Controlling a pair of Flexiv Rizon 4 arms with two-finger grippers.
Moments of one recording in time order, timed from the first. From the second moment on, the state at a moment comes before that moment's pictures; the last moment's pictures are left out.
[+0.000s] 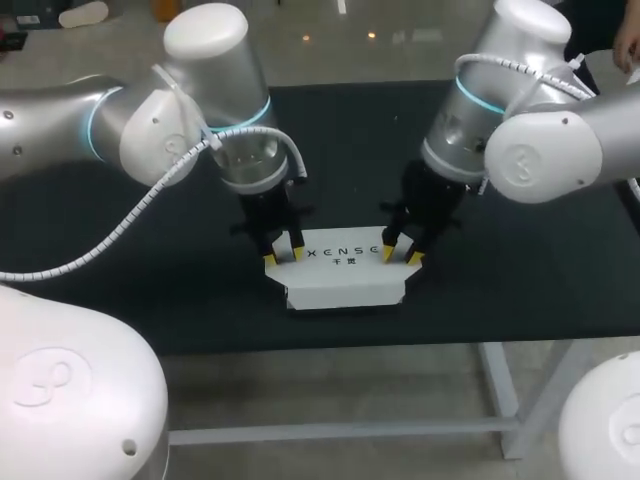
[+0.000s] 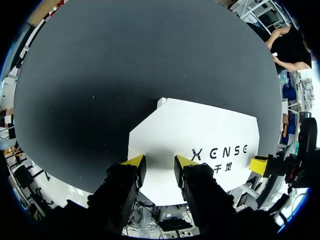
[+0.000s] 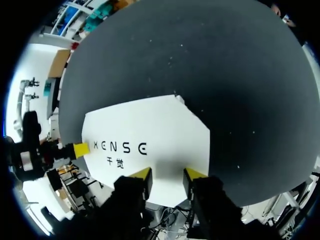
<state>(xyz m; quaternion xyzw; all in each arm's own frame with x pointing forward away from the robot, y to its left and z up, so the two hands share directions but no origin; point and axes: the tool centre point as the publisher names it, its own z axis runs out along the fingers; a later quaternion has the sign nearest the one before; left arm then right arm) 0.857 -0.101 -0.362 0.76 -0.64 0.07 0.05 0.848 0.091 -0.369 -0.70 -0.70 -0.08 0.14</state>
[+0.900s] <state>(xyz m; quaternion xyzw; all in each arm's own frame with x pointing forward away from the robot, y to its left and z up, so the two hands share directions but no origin) 0.849 -0.105 -0.370 0.75 -0.65 0.11 0.03 0.846 0.086 -0.375 -0.70 -0.69 -0.10 0.14</state>
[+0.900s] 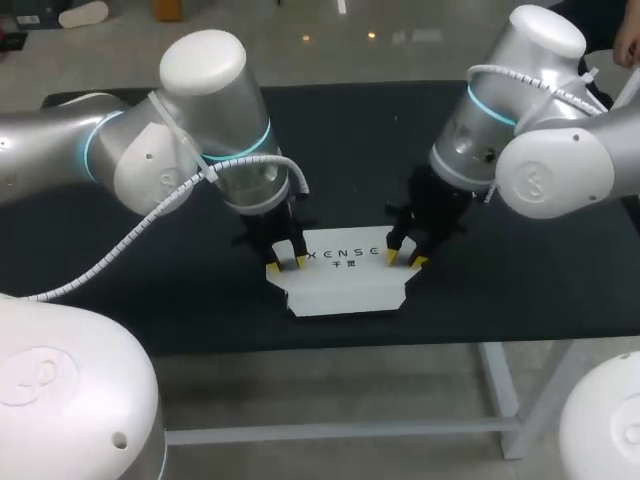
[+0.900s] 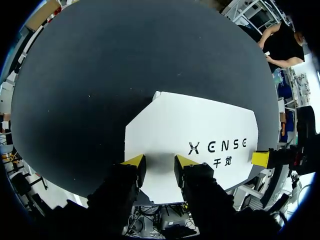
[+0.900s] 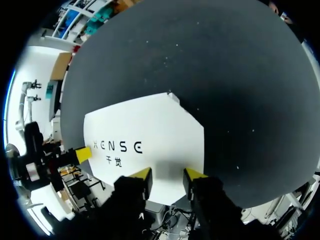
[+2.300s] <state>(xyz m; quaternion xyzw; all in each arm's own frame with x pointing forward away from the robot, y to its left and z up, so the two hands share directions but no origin) 0.850 -0.103 -0.370 0.75 -0.65 0.11 0.03 0.848 0.086 -0.373 -0.70 -0.69 -0.11 0.14</state>
